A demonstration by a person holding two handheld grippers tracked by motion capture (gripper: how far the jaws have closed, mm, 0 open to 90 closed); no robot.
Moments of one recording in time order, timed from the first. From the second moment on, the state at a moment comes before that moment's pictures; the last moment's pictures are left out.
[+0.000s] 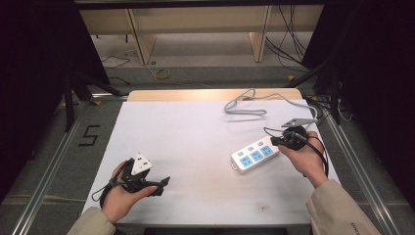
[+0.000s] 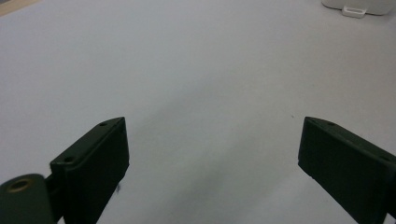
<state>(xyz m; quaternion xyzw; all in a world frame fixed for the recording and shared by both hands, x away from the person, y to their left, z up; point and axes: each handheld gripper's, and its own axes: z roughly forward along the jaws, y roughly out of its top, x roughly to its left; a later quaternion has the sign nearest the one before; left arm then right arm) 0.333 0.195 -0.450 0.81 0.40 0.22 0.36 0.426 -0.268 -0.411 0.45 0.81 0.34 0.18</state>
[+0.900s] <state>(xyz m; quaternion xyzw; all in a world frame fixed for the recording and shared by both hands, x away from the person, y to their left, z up) 0.333 0.195 -0.450 0.81 0.40 0.22 0.36 0.439 -0.261 -0.410 0.45 0.82 0.32 0.17</state>
